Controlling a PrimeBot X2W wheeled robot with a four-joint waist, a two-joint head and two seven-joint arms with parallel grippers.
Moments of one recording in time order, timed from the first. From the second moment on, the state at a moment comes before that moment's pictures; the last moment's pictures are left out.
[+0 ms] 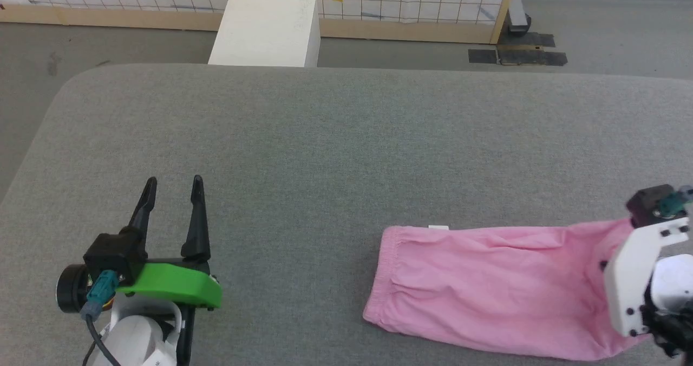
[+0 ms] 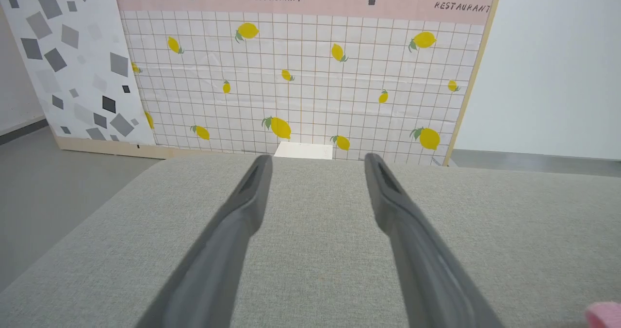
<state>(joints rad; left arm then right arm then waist) -0.13 0.29 -0.19 0.07 -0.37 0.12 -0.25 -0.08 -0.33 -0.06 -0.16 0.27 0.13 1.08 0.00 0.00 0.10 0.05</state>
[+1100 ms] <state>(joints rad) -0.11 0.30 -0.19 0.05 -0.38 0.13 -0.25 -0.30 -0.05 0.41 0.03 0.39 0.13 0.87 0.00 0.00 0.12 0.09</state>
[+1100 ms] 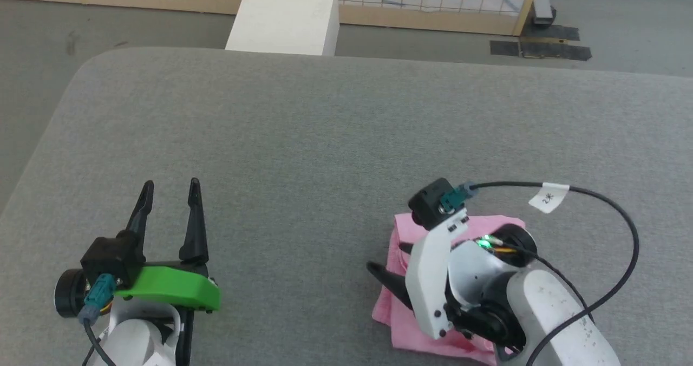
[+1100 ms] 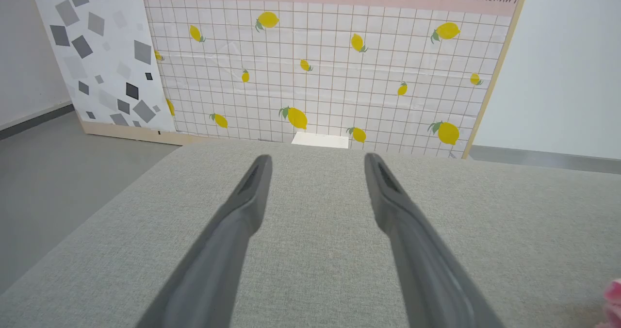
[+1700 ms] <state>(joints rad) -0.11 0.30 -0.19 0.03 -0.38 0.14 -0.25 -0.11 -0.08 0.02 0.03 0.13 0.13 0.81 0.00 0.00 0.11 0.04</state>
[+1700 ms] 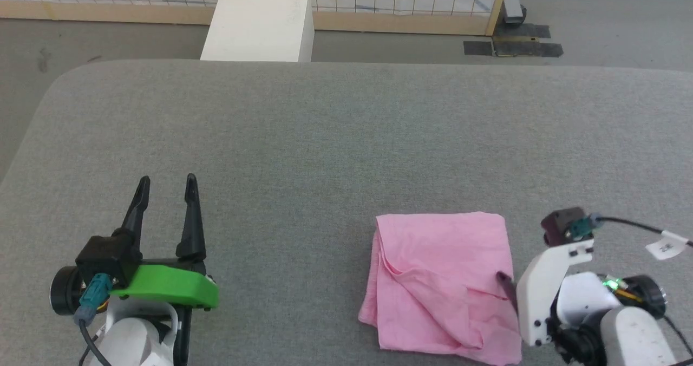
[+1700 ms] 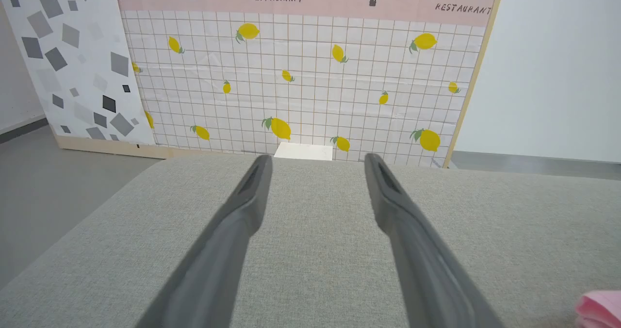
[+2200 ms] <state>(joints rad) -0.10 0.30 -0.19 0.03 -0.38 0.15 -0.25 -0.15 -0.09 0.13 0.20 0.18 0.13 0.79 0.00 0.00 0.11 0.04</state>
